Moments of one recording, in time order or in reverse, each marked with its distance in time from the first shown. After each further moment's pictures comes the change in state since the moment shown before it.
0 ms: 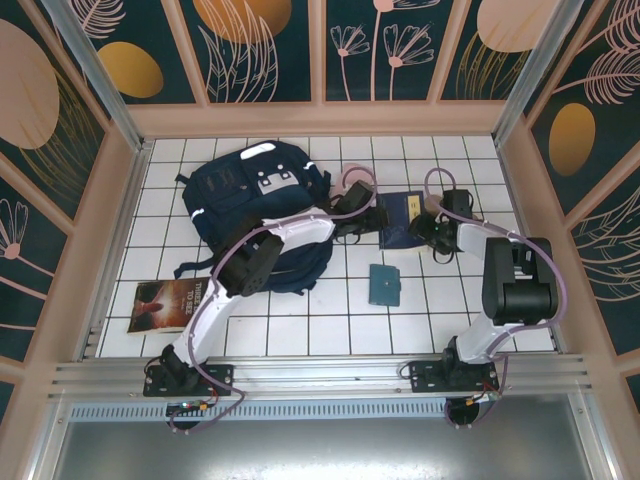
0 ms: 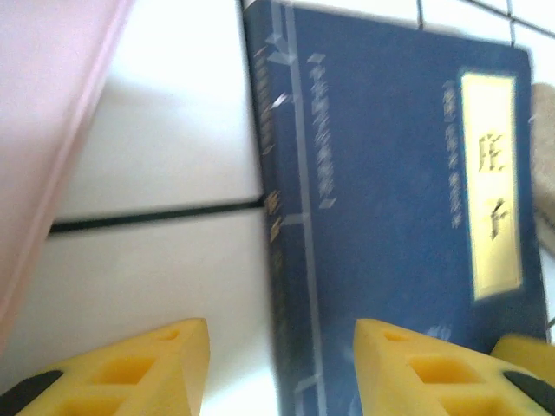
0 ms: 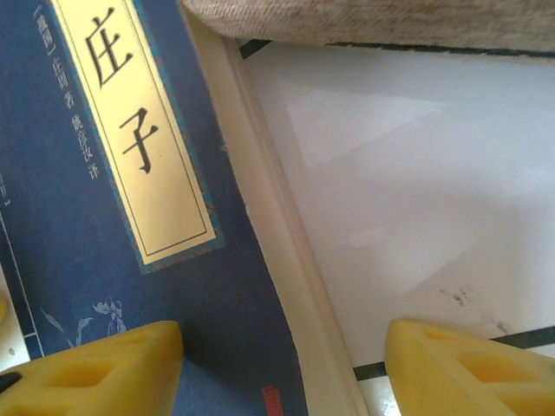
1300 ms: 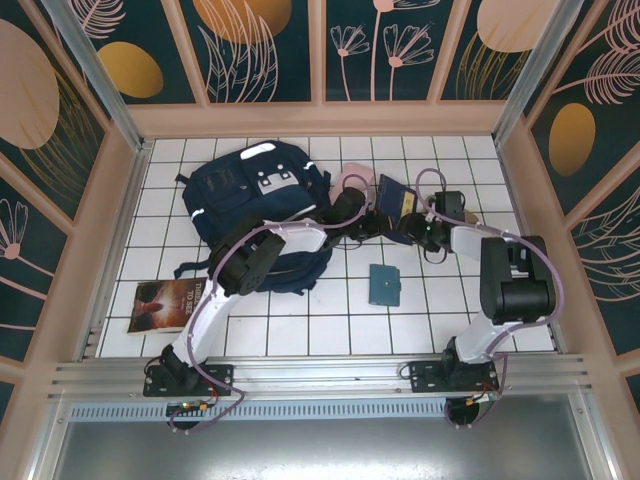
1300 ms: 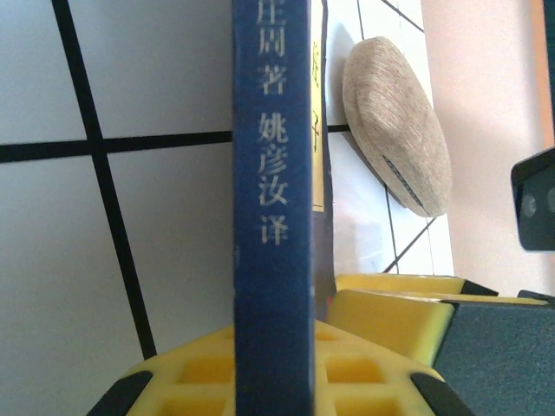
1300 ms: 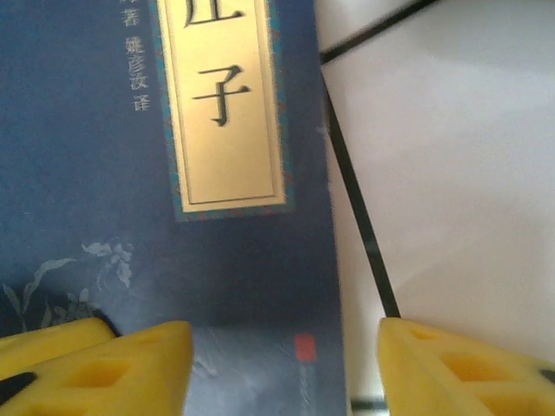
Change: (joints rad) left arm 0.015 -0.007 -0.188 0.450 0.295 -0.119; right arm 0.038 -0.014 -0.047 0.114 -0.115 0.035
